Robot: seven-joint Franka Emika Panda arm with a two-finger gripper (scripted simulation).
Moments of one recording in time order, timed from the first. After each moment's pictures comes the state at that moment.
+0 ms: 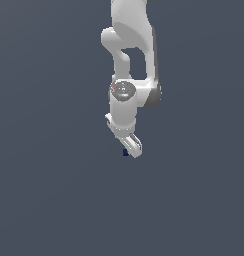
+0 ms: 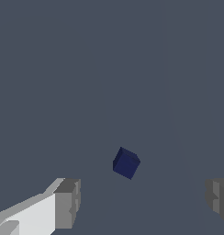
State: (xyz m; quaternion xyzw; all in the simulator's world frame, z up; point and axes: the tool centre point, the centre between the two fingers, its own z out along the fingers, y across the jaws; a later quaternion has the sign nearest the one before) arm -0.004 0.006 0.103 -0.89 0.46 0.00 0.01
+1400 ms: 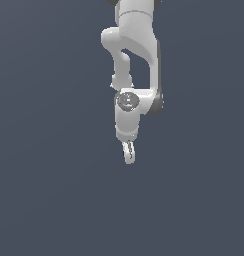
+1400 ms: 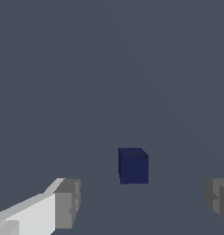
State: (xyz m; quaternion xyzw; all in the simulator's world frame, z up) arm -0.009 0.019 0.063 -0.75 0.66 0.00 0.00
